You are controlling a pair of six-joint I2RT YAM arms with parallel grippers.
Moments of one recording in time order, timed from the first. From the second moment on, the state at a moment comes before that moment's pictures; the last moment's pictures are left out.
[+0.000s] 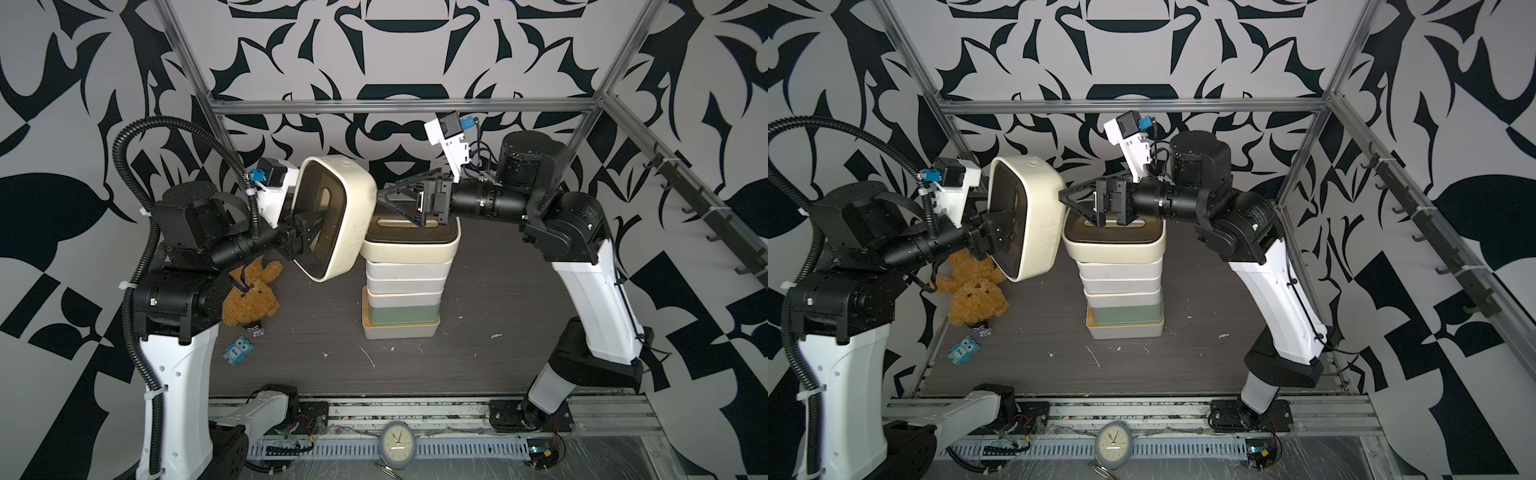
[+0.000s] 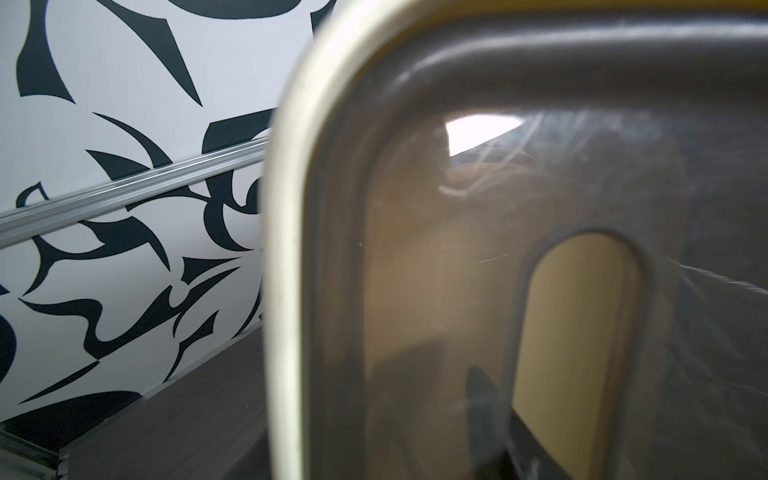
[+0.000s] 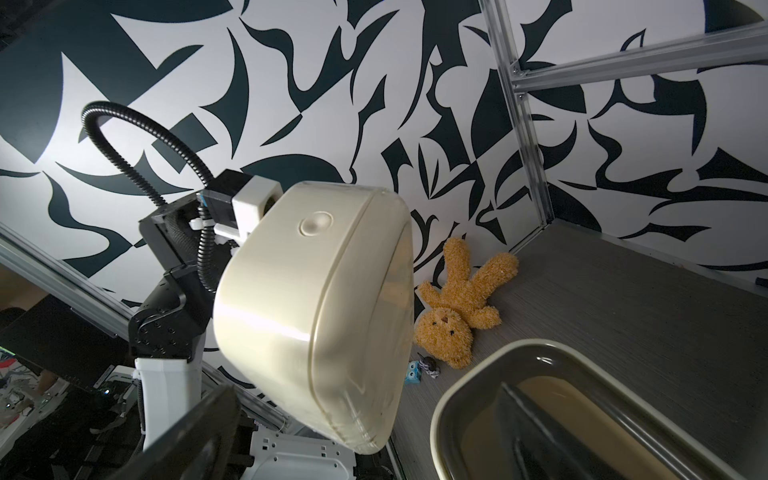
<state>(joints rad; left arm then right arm) -0.19 1.12 1.89 -1.00 0.58 0.18 0.83 1.72 2.55 -0.94 -0.46 0.50</state>
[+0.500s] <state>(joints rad) -0.36 1.16 1.95 -1.13 0.30 0.24 0.88 1.76 2.55 -0.91 -0.47 0.55</state>
